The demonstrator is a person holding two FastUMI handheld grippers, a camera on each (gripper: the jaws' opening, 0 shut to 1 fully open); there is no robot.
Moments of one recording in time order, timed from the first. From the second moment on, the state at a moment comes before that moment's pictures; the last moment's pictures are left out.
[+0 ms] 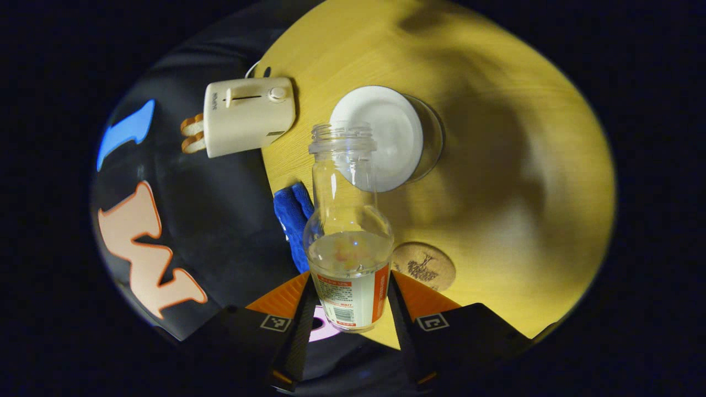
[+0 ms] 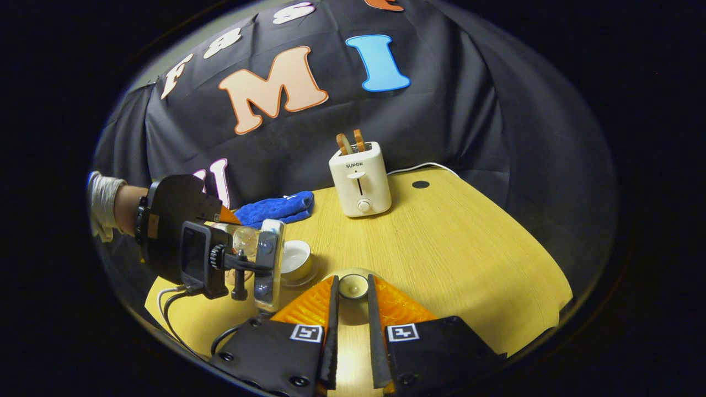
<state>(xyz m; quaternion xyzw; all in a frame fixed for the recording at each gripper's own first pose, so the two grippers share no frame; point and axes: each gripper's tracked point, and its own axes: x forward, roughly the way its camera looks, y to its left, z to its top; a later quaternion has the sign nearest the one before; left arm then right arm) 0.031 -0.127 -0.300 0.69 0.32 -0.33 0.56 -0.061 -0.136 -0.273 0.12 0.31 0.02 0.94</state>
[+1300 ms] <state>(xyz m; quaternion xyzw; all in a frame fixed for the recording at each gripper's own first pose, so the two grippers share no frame) 0.038 -0.108 -0.301 0.20 0.27 -0.20 0.92 -0.066 -0.072 -0.254 0.04 0.36 0.05 0.93</state>
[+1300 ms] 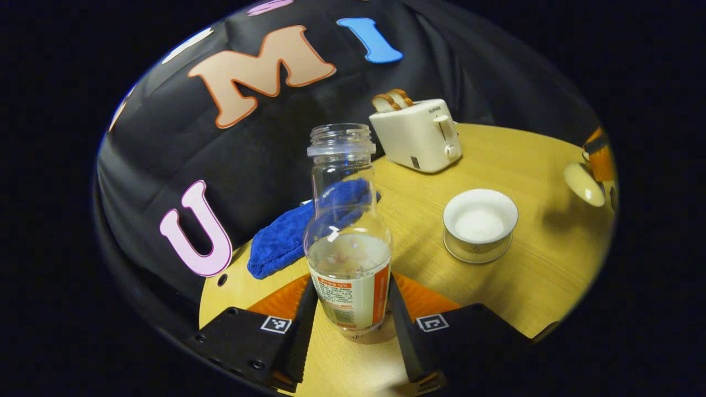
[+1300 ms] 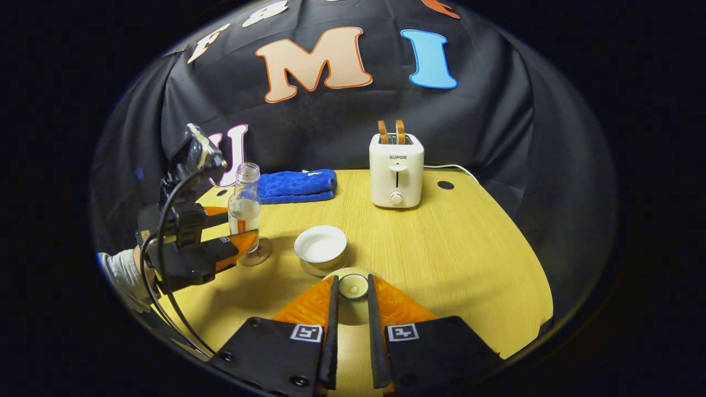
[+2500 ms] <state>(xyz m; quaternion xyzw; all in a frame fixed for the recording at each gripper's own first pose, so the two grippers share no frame) 0.025 -0.095 -0.310 0.03 0.29 -0.16 0.94 -0.052 -0.032 -0.245 0.03 0.36 0.10 0.93</state>
